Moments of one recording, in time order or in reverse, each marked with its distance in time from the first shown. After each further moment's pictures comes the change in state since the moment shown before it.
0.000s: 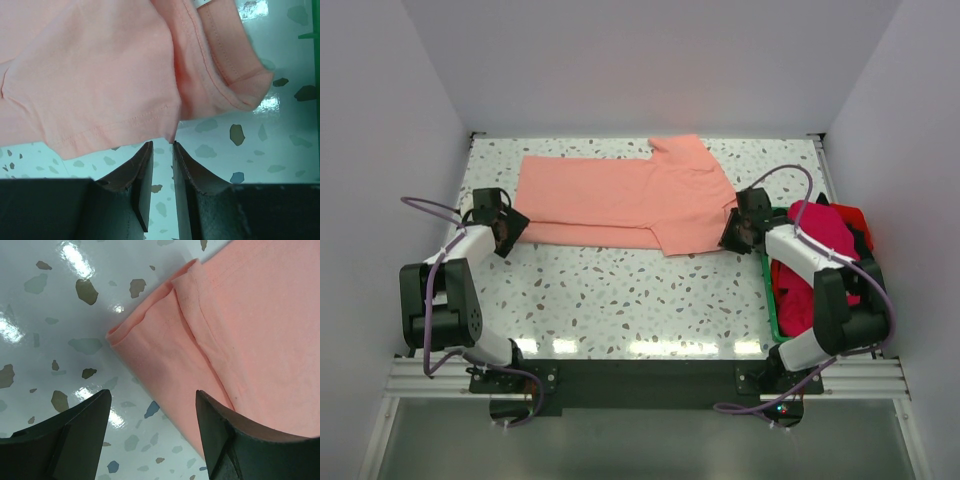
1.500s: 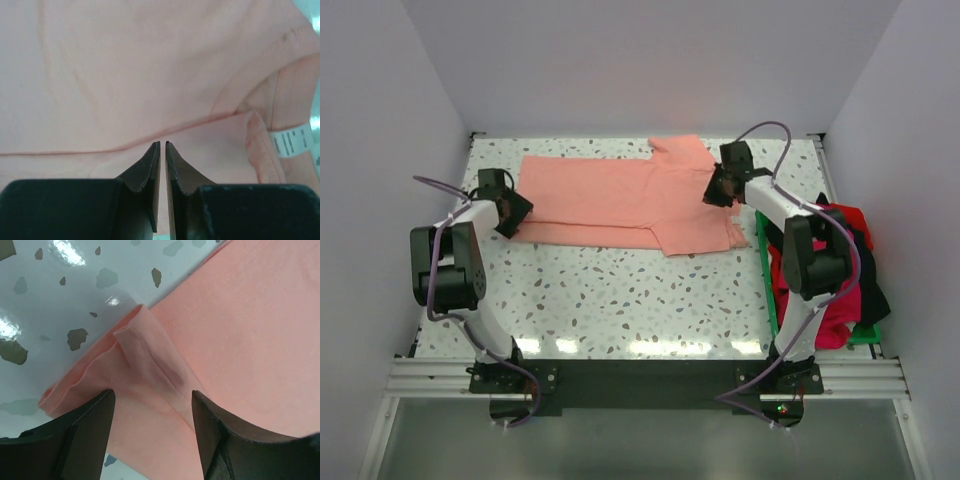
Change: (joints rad) left arm -0.002 0.255 0.232 -0.005 0.051 0.018; right arm -0.003 0.424 0.568 -0.050 -0.032 0.008
